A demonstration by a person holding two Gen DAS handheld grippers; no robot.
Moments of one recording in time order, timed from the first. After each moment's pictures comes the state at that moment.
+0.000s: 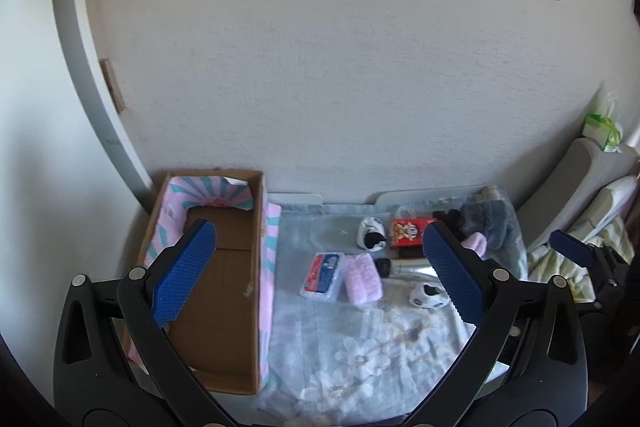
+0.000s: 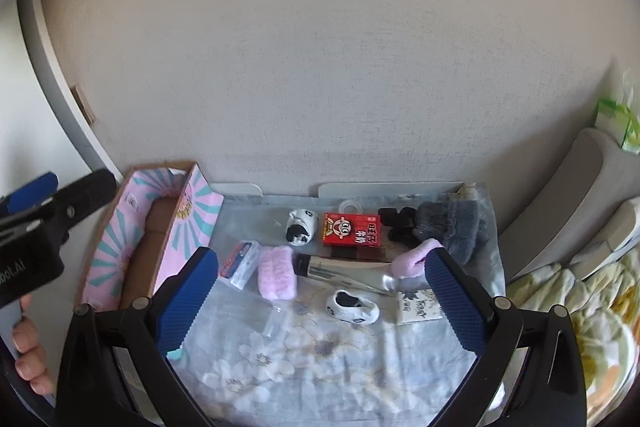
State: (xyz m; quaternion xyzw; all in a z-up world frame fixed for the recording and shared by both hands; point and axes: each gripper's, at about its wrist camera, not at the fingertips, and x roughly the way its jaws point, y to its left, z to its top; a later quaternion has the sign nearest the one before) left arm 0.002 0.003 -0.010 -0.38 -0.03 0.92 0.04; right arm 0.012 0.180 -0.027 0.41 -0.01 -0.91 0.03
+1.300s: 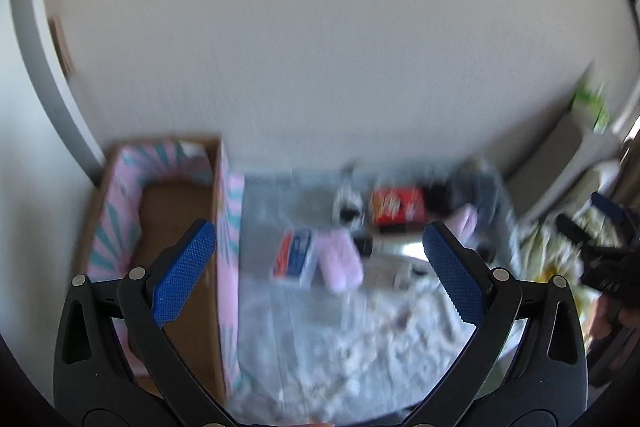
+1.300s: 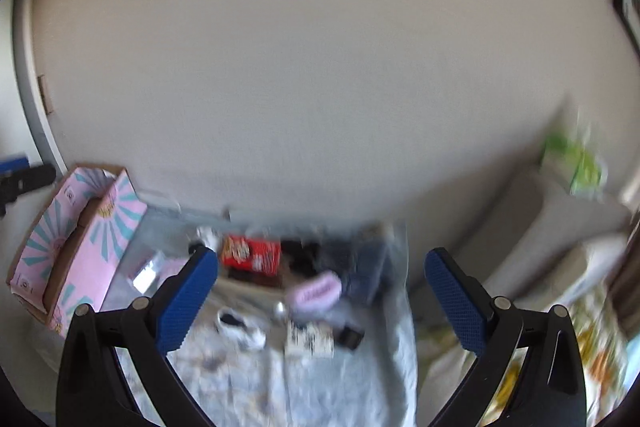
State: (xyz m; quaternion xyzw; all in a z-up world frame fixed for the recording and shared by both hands) left arm -0.023 0.022 -0.078 -0.43 -0.03 0.90 0.09; right arm 0.016 0.273 -0.038 0.37 0.06 -0.93 -0.02
